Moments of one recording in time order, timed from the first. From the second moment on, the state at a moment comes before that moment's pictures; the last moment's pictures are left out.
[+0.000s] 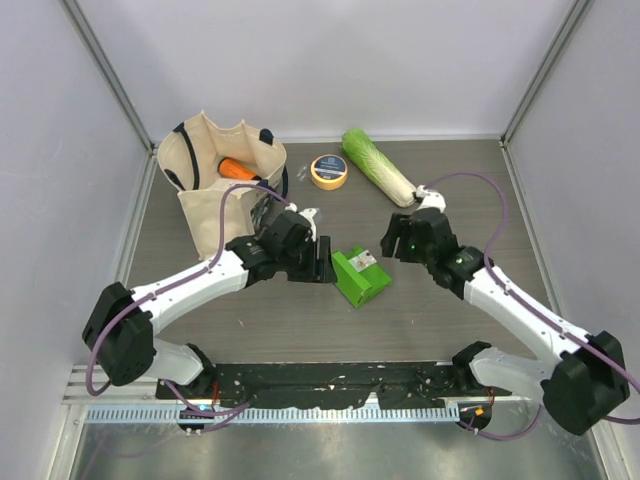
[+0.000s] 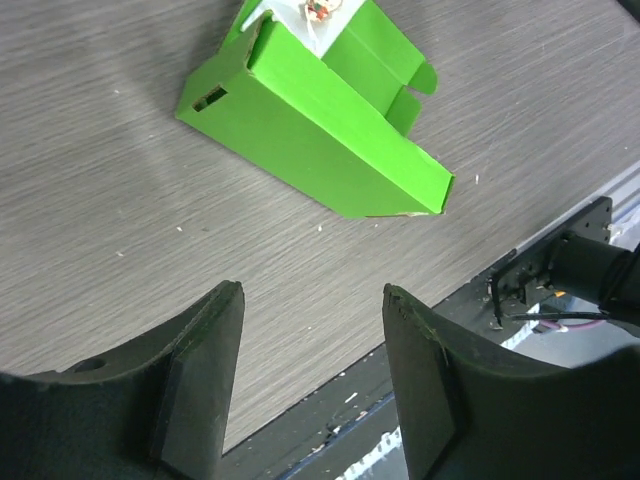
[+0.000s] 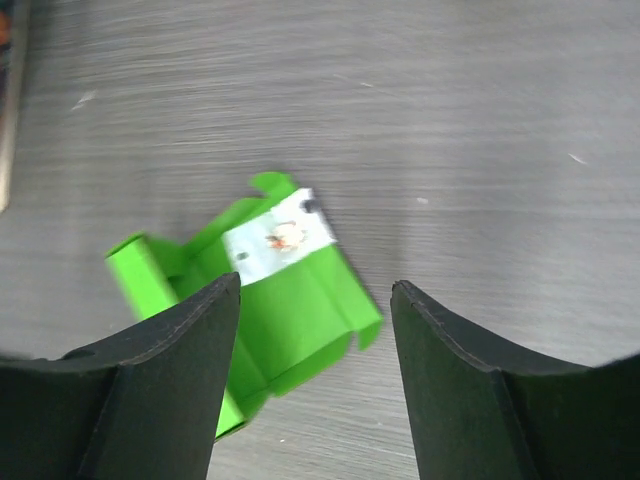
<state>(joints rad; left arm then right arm) -0.80 1.38 0.99 -0.43 0.13 -0.66 0.58 1.07 0.76 -0.30 0.21 0.48</state>
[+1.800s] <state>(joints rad) -0.82 1.53 0.77 -0.15 0.14 -0.92 0.72 1.12 0.40 0.19 0.46 0.82</state>
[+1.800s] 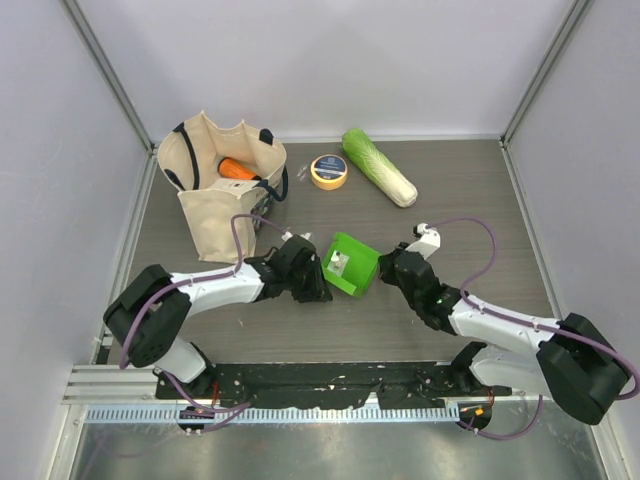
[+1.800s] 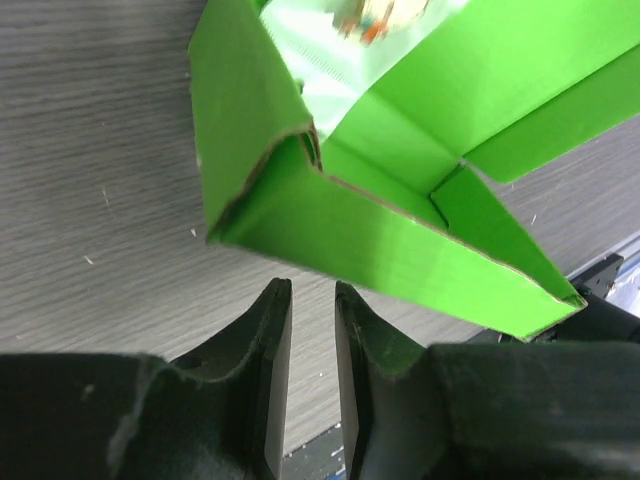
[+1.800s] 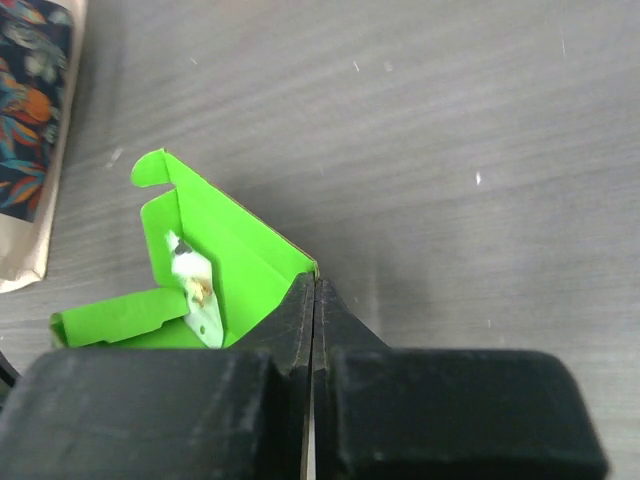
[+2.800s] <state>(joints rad) -0.60 1.15 0.78 -0.27 -0.16 -0.67 0.72 1.28 0.30 0.95 0.11 -0.11</state>
